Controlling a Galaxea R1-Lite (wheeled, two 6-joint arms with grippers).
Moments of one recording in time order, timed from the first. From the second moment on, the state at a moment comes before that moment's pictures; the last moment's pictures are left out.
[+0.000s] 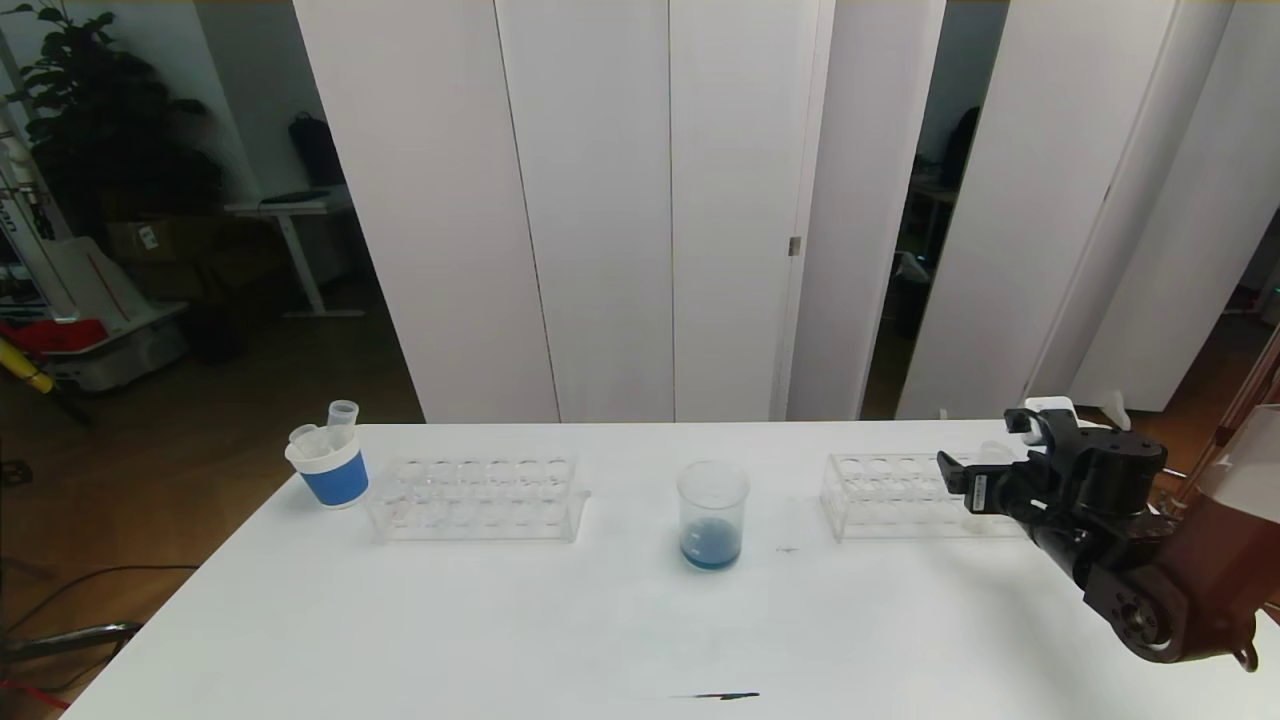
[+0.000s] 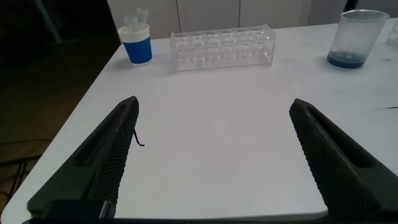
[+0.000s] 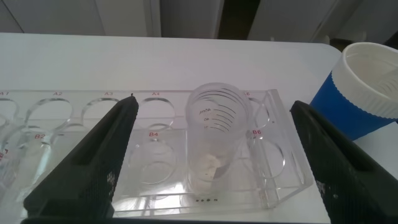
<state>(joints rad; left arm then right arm) -0.01 0.00 0.00 0.00 -0.01 0.06 0.04 2.24 -0.67 -1.31 -0.17 -0.04</state>
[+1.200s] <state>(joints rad) -0.01 0.00 0.00 0.00 -0.01 0.06 0.04 2.28 -0.73 -1.30 -0.17 -0.04</state>
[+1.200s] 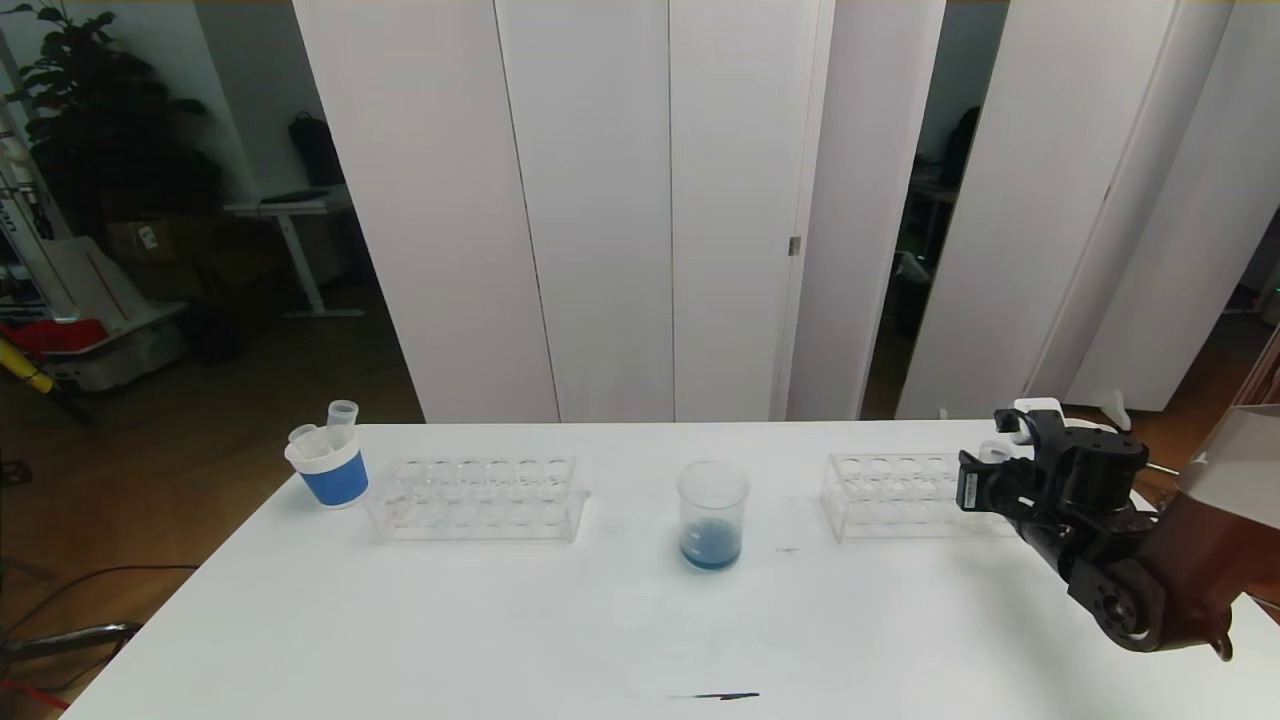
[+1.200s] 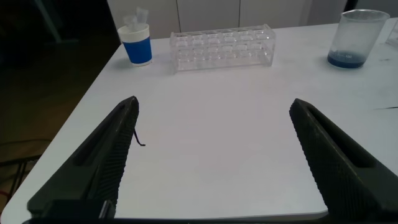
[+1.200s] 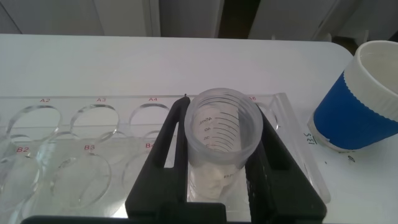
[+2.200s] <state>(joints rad) -0.01 0.00 0.00 0.00 -0.01 0.06 0.03 2.16 -0.73 -1.23 -0.16 0.02</state>
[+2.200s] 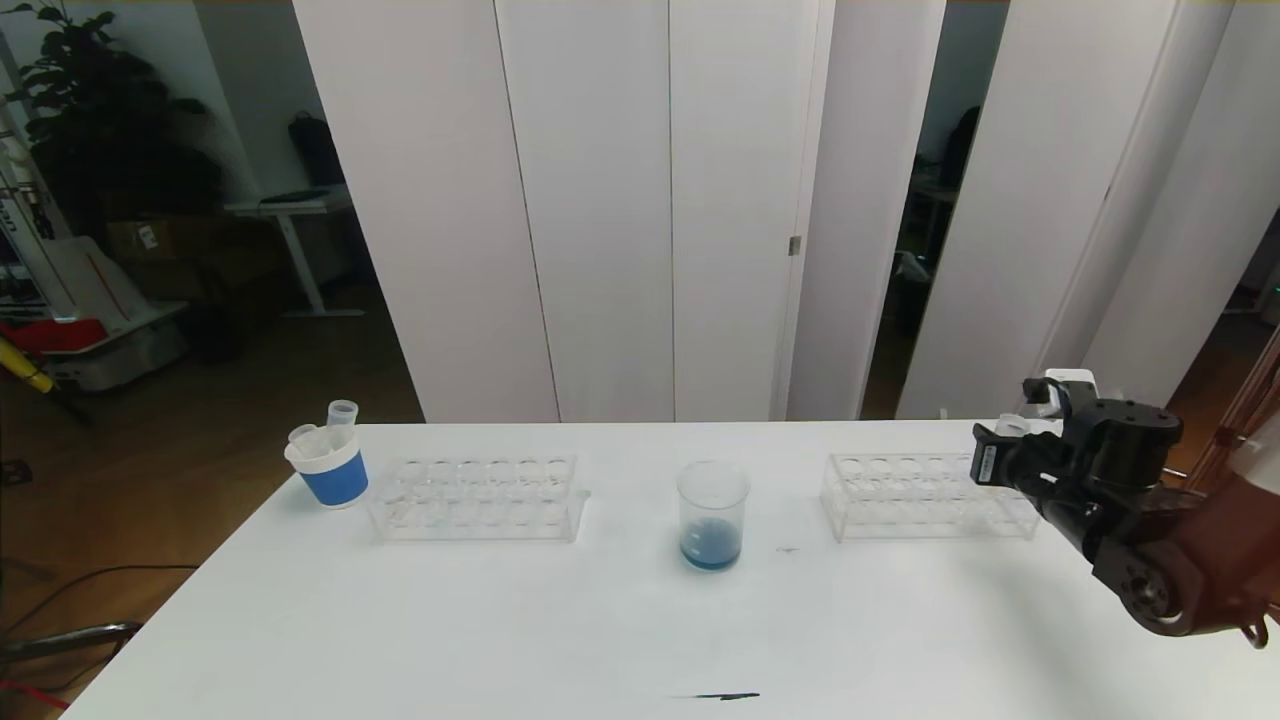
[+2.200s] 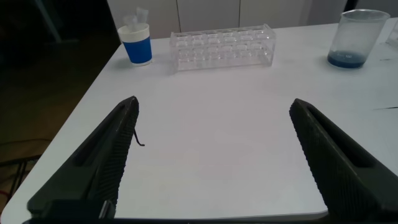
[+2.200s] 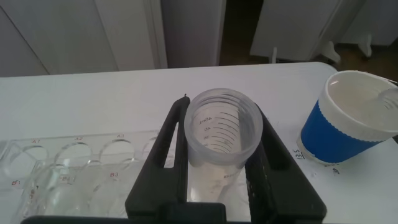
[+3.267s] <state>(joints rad) -0.01 0.00 0.00 0.00 -0.01 0.06 0.21 1.97 -1.59 -0.25 0.11 0.03</state>
